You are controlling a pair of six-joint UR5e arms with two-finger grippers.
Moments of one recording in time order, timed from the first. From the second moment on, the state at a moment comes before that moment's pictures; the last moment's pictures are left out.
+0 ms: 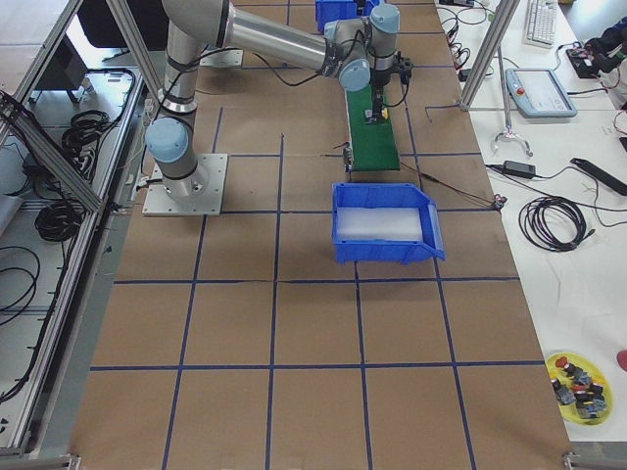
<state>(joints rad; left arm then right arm) -1.40 -1.84 -1.60 -1.29 1.58 0.11 1.66 -1.17 1.56 -2.05 -1.53 0.16</state>
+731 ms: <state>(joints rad) -1.49 -1.62 -1.62 -1.50 1.58 0.04 1.67 -1.06 1.56 -2.16 -1.54 0.16</state>
